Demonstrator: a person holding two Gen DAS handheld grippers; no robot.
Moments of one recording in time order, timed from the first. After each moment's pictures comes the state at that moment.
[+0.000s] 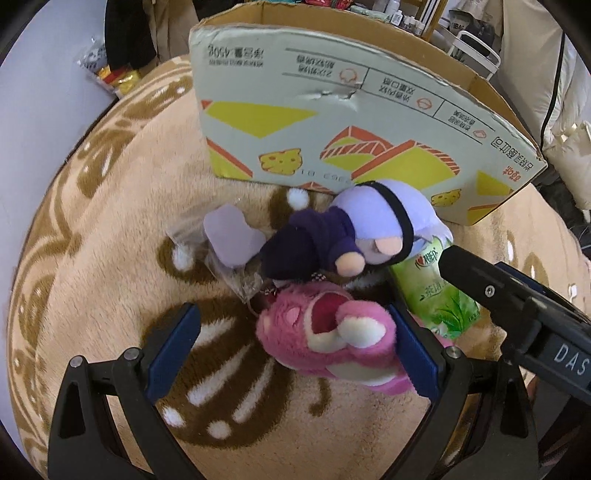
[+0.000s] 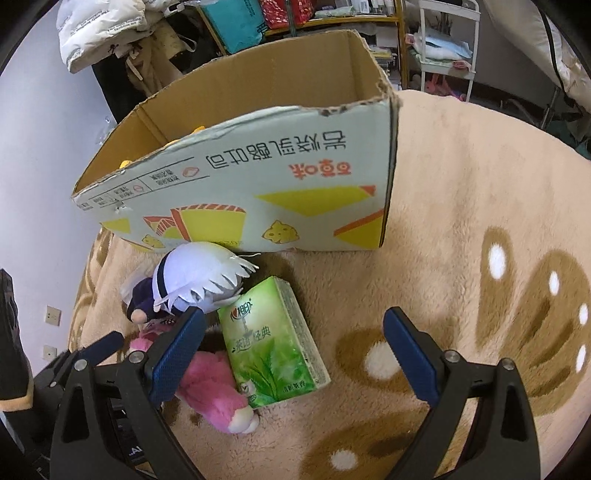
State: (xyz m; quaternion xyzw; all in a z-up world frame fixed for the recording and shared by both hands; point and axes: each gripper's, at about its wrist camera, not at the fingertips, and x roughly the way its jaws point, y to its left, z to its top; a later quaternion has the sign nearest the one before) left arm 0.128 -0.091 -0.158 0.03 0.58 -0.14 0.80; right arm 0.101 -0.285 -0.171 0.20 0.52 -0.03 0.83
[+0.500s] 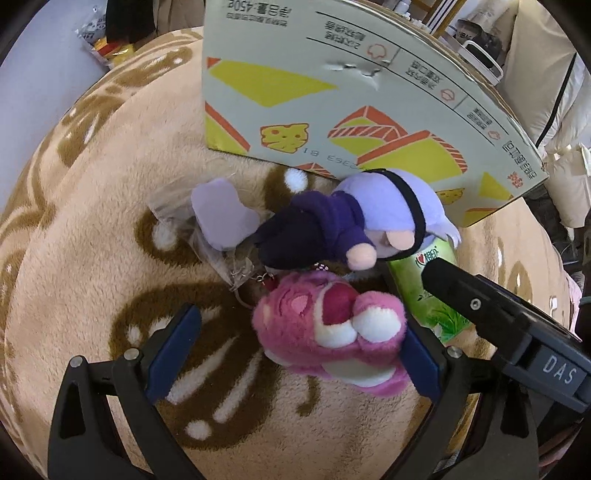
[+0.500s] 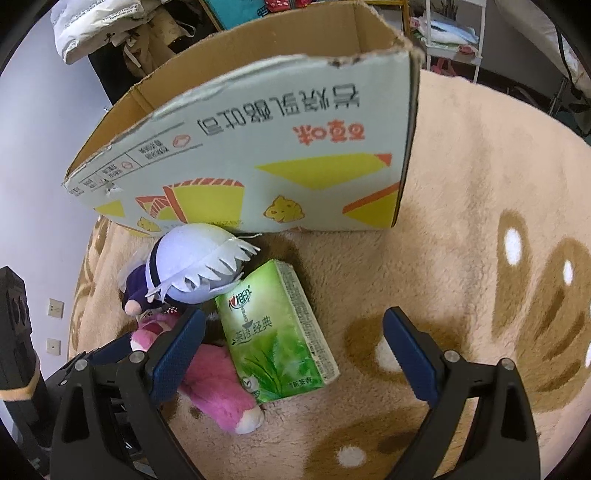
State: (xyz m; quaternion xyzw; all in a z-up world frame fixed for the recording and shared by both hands) left arm 0.128 -0.075 -0.179 -0.02 0.60 -0.16 0.79; right arm 0.109 -0.280 -0.190 0.21 0.55 -0.02 0.81
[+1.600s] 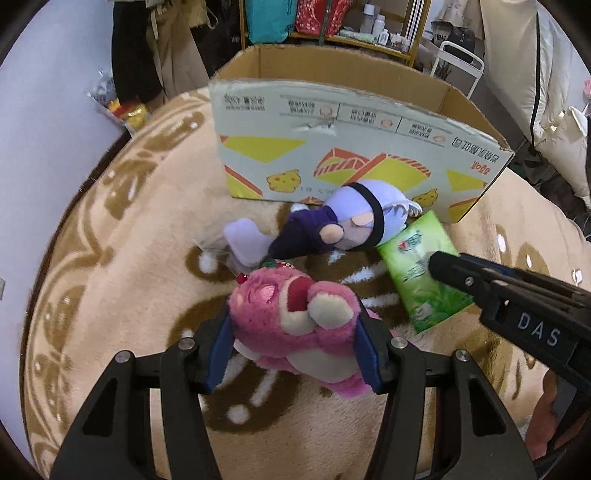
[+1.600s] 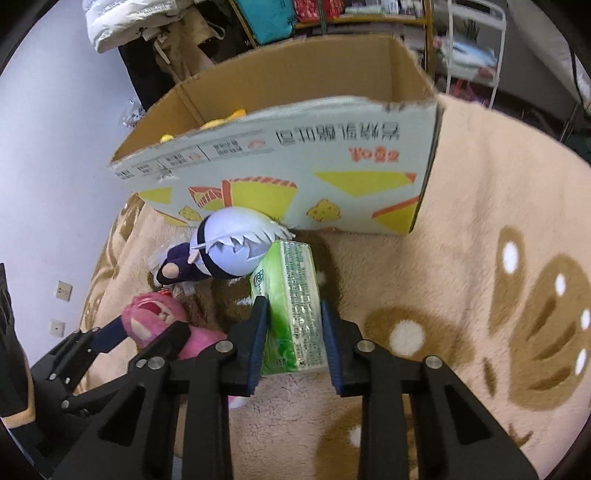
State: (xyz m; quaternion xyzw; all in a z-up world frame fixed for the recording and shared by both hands) left arm 0.091 -0.083 -0.125 0.07 0.52 -0.13 0.84; right arm 0.085 -0.255 -0.160 0.18 0.51 0.01 0.84
